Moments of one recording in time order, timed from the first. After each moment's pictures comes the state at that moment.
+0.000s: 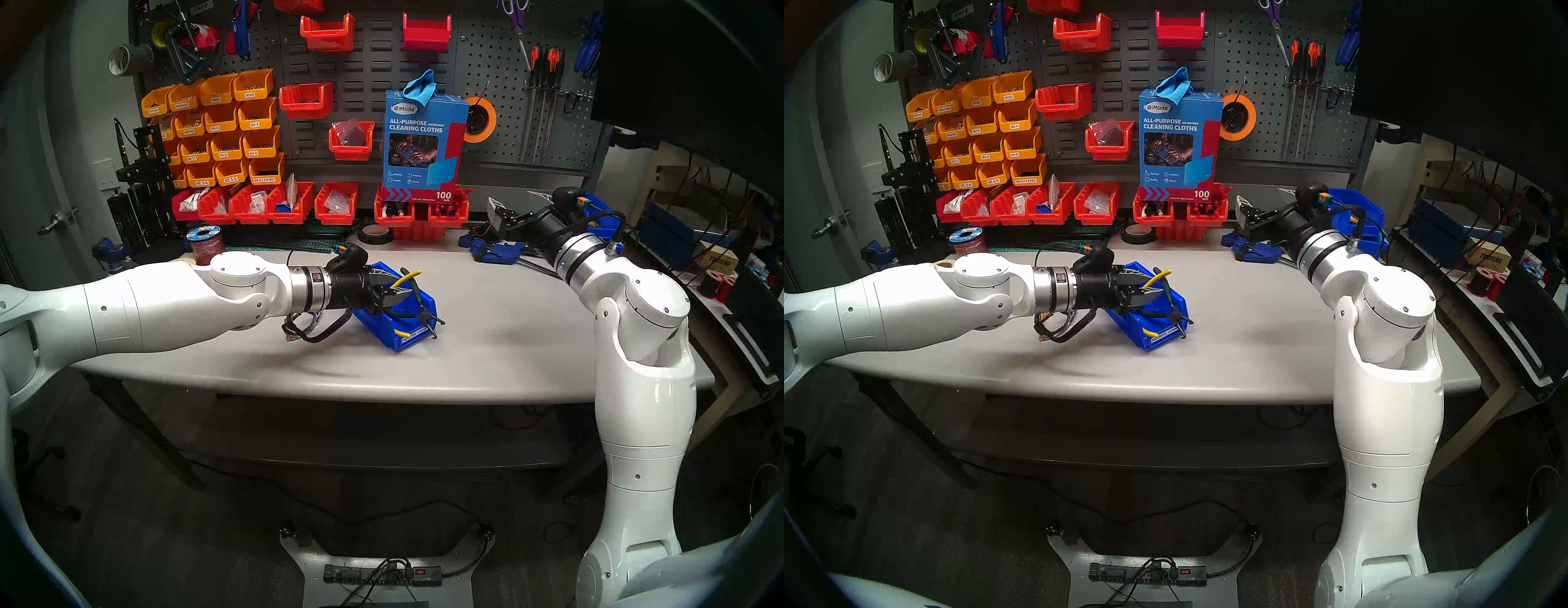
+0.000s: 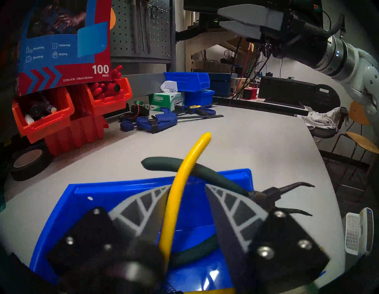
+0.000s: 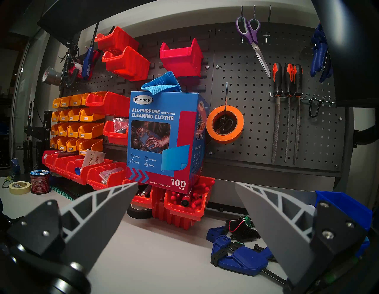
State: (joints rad) left arm 0.17 -0.69 0.20 -1.53 -1.35 -0.08 -0.37; right arm -1.39 -1.41 1.75 -2.02 0.13 0.46 0.43
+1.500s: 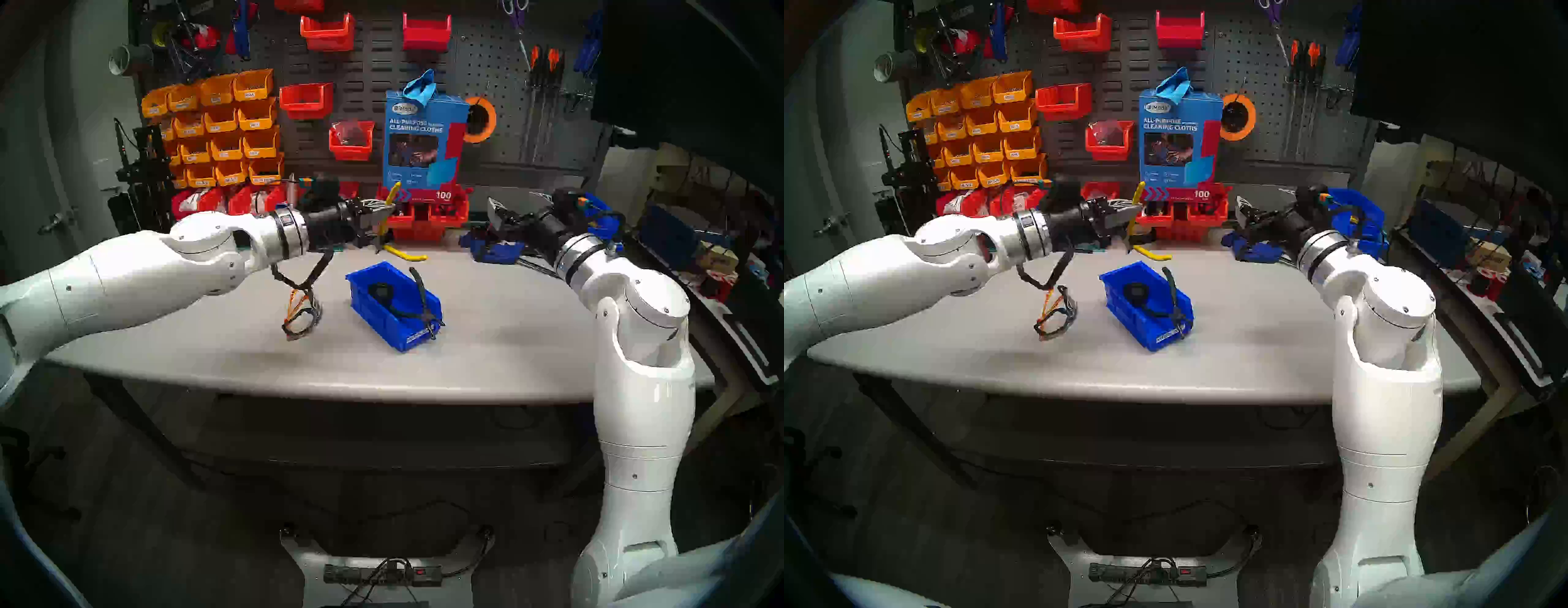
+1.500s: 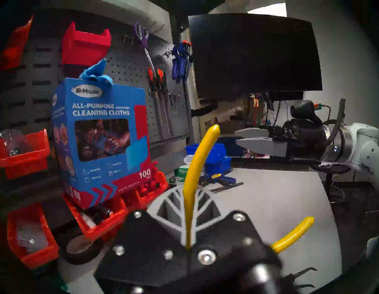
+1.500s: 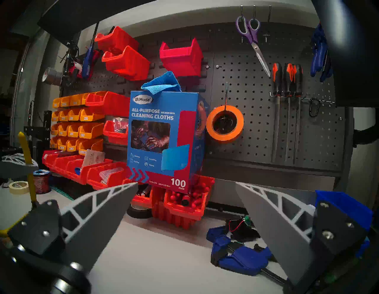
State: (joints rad) left arm 0.14 -0.56 0.03 -1.59 -1.38 -0.28 -0.38; right arm -1.39 -1.42 1.76 -2.02 0.11 0.46 0.45
